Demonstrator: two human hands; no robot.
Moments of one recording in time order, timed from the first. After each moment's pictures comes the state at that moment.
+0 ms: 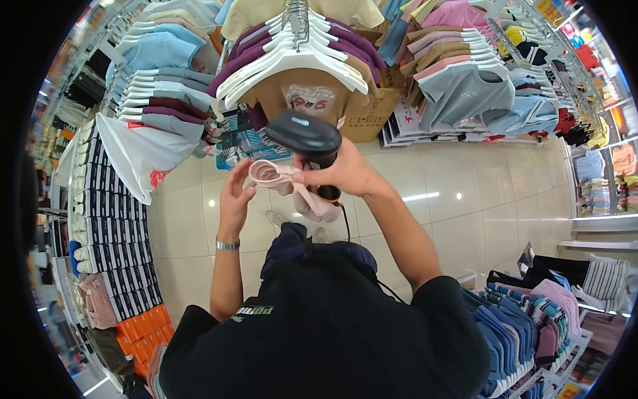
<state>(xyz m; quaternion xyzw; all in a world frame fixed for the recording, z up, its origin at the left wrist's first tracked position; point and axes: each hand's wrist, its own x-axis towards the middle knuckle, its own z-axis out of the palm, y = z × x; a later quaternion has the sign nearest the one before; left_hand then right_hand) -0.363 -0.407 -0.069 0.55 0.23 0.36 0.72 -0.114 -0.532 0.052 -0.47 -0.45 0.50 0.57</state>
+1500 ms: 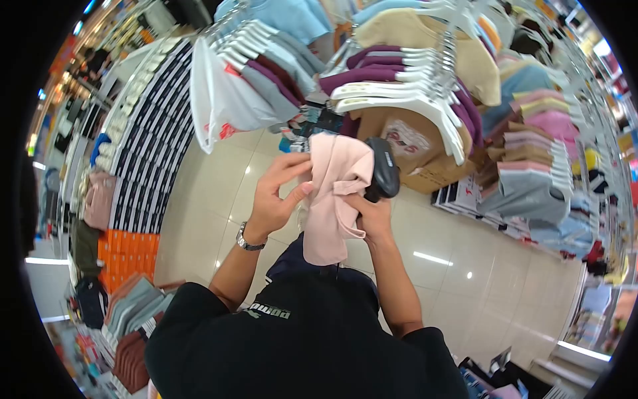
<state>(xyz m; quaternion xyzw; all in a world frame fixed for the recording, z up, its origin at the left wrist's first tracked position) -0.413 -0.385 0.029 0.82 0.24 0.40 0.34 -0.211 -0.467 -0.012 -0.41 -0.24 0.55 0.68</state>
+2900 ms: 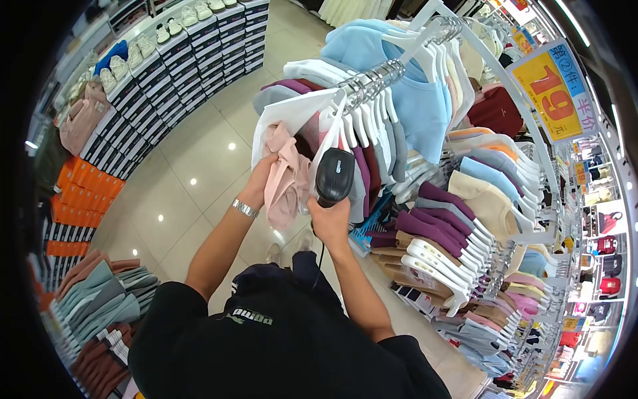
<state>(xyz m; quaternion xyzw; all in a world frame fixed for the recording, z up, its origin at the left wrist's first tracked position) -0.623 -0.074 -0.076 0.08 0.32 0.55 0.77 -0.444 -0.137 0.007 -0.57 -0.55 0.44 0.43</state>
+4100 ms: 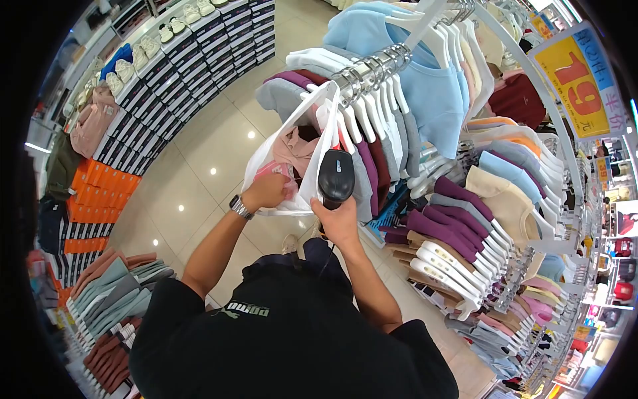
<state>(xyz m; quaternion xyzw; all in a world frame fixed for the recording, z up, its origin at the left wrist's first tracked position) -0.636 -0.082 -0.105 0.78 0.53 0.05 0.33 -0.417 -0.123 -0.012 -0.54 -0.52 0.54 0.40</state>
